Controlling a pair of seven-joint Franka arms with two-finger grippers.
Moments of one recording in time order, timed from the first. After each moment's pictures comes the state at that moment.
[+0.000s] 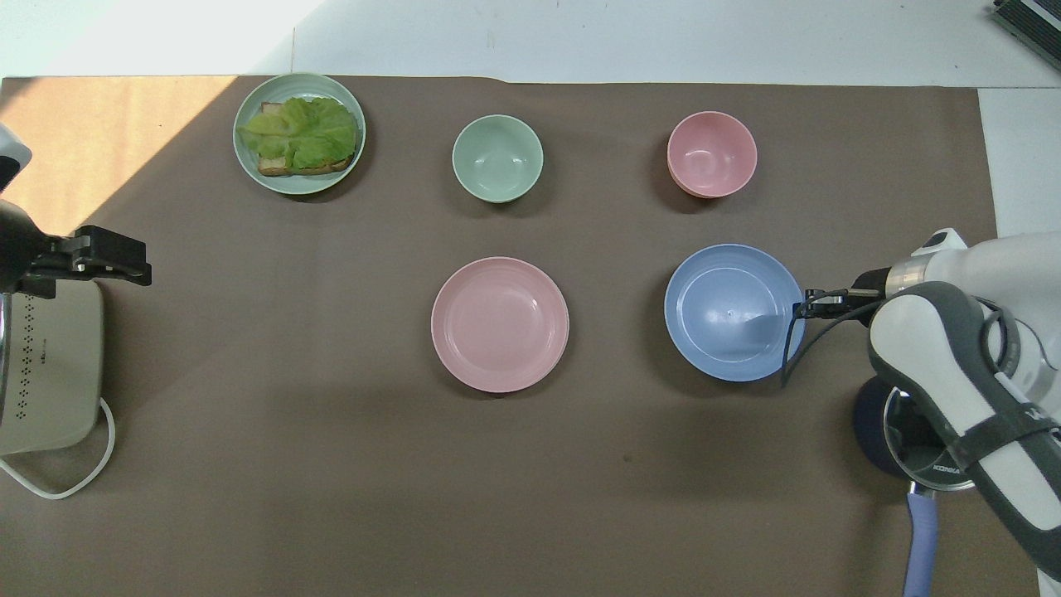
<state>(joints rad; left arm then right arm) 0.03 0.00 -0.09 -1.62 -0.02 1.58 -0.13 -0.11 0.11 0.02 -2.14 0.36 2.22 -0.25</state>
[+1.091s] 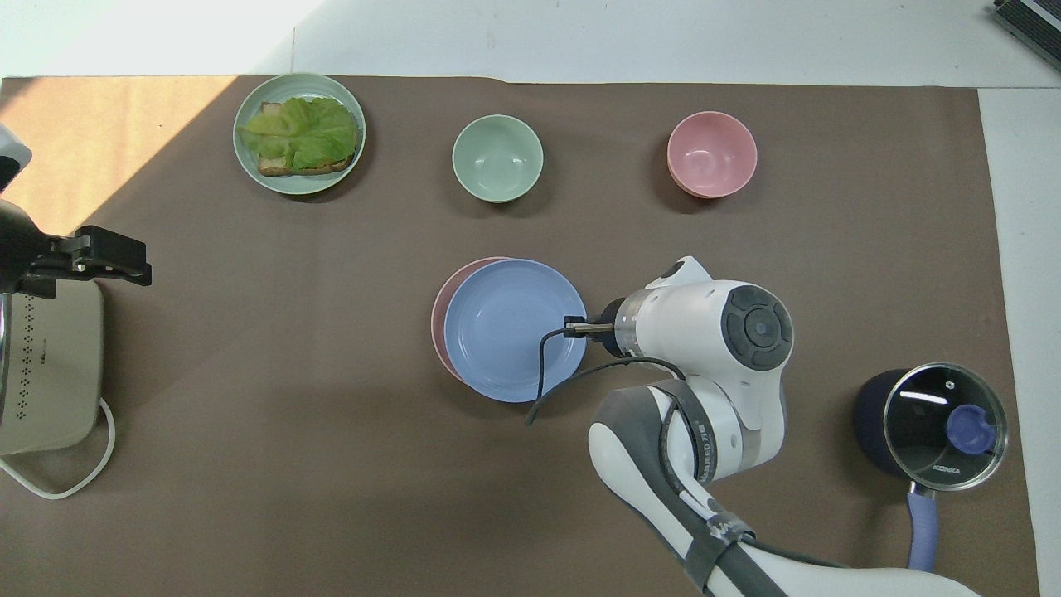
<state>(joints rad) 0.03 0.00 -0.09 -1.62 -0.02 1.58 -0.13 0.43 0.18 0.04 -2.13 0.36 2.51 0.23</state>
